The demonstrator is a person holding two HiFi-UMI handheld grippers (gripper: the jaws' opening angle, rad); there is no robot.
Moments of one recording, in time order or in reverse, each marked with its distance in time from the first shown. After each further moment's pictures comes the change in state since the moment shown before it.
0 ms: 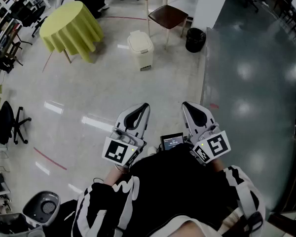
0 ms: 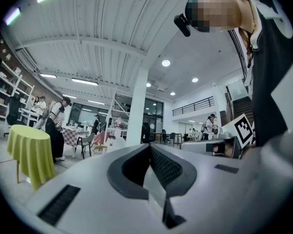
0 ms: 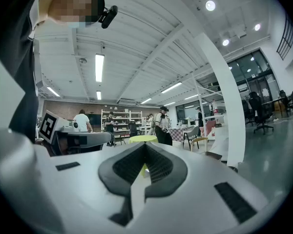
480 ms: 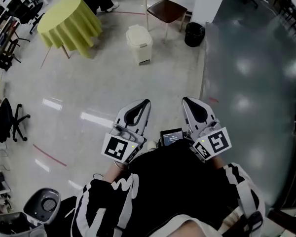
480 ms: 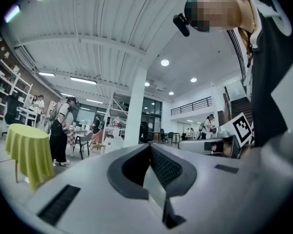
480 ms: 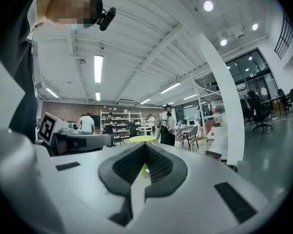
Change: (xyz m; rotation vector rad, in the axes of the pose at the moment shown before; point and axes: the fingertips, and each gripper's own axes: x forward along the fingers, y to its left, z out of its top) left arm -0.003 -0.003 0.000 0.005 0.007 -0.016; right arm 0.001 0.005 0.003 0.015 -0.009 -0.009
